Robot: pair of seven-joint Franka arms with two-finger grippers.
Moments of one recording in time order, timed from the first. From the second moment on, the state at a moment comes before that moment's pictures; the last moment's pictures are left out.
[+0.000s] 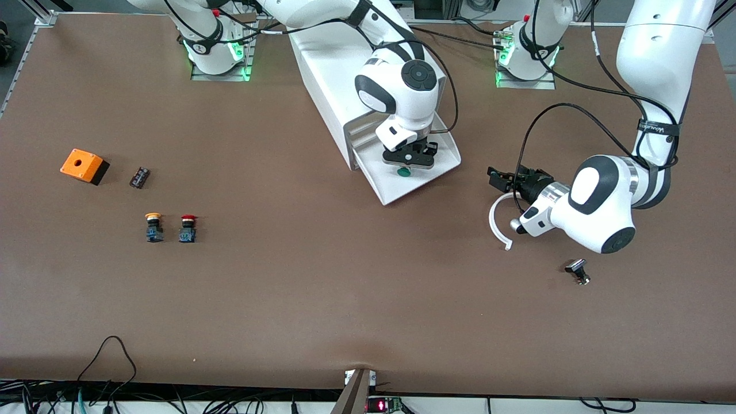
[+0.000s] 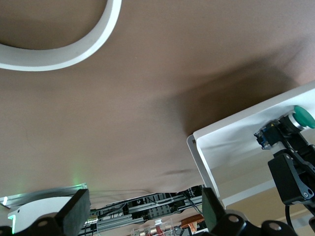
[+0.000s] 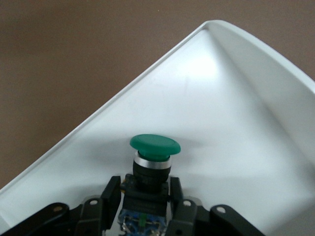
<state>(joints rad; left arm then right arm) 0.04 0.59 -0.17 -1.63 -0.37 1.45 -0.15 0.97 0.84 0.03 -1.24 -0.06 2.13 1.17</state>
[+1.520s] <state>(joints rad) 0.02 0.71 -0.17 -1.47 -0.22 1.45 -0.16 0.74 0.72 -0.12 -1.19 -0.01 2.09 0.67</state>
